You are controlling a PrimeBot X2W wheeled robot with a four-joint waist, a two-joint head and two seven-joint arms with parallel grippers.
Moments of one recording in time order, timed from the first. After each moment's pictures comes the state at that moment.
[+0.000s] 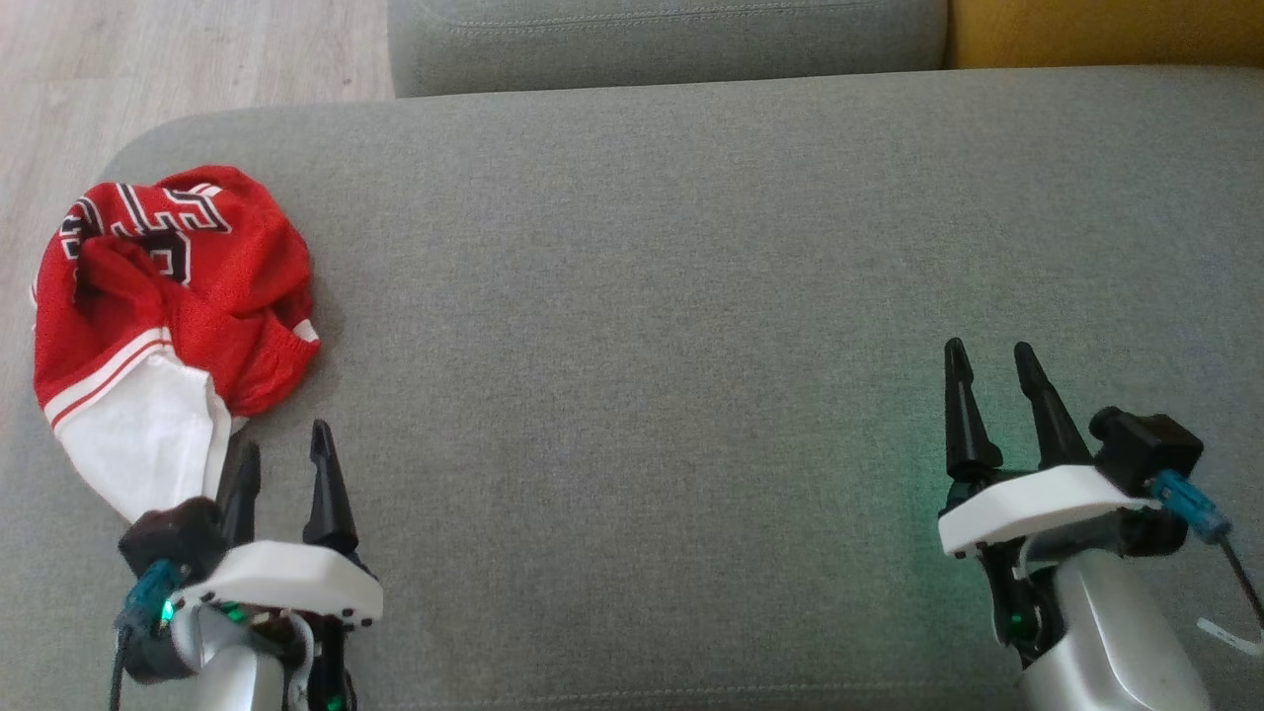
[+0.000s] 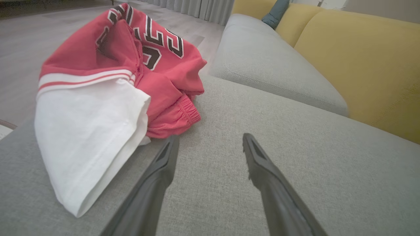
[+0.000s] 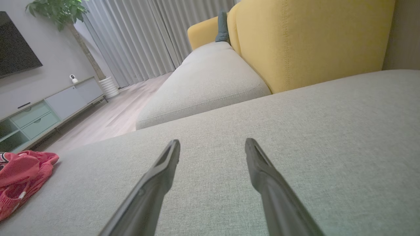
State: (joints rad) left arm -0.06 0.03 -0.02 0.31 -0.33 0.07 -0.20; right arm -0.22 -0.05 0.05 0.45 0.32 0.12 -0.20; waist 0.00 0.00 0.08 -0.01
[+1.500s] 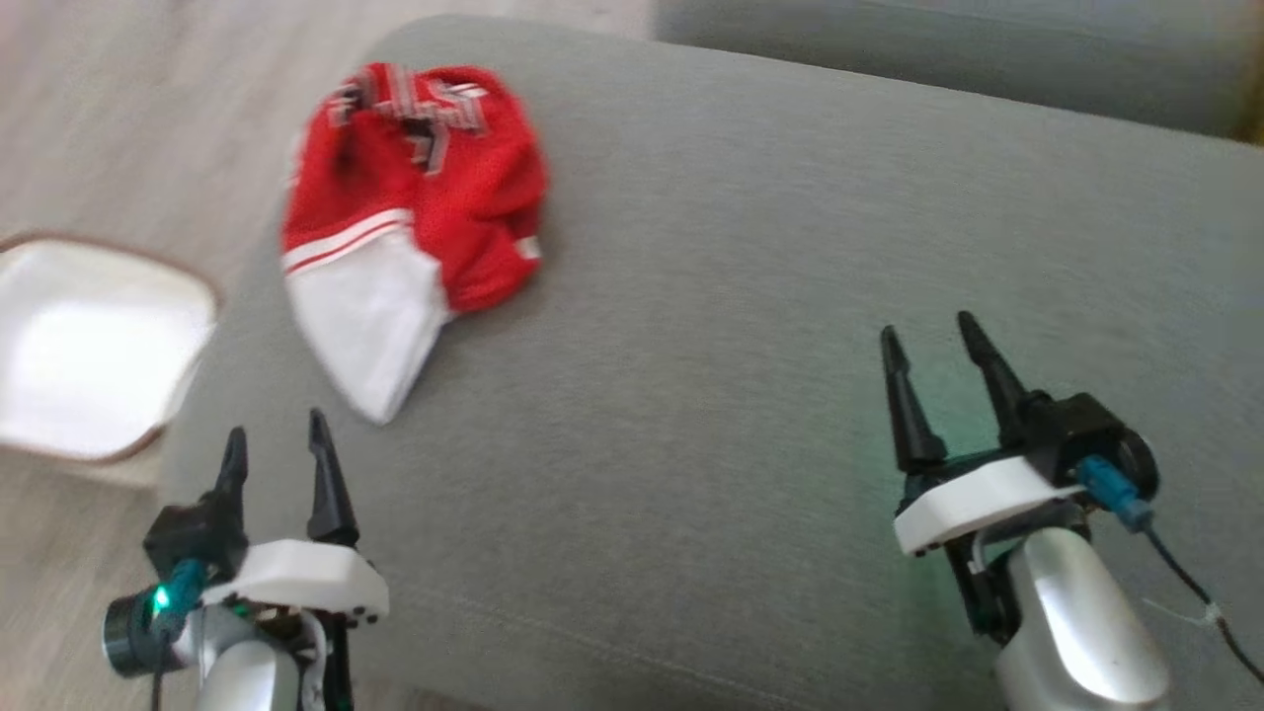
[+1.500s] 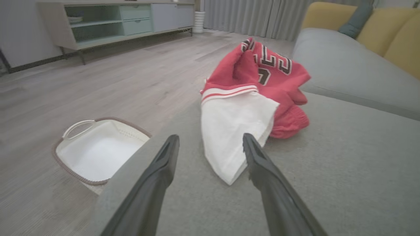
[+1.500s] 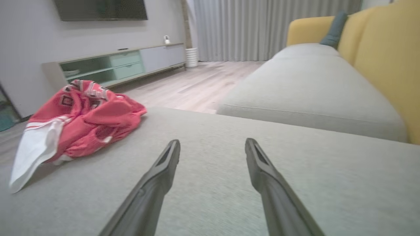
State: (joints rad) left arm -0.06 0.03 -0.05 0.28 -0.16 0.16 -0.25; right arm -0.25 -0.05 0.12 0.44 0.09 0.12 -0.25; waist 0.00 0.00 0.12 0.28
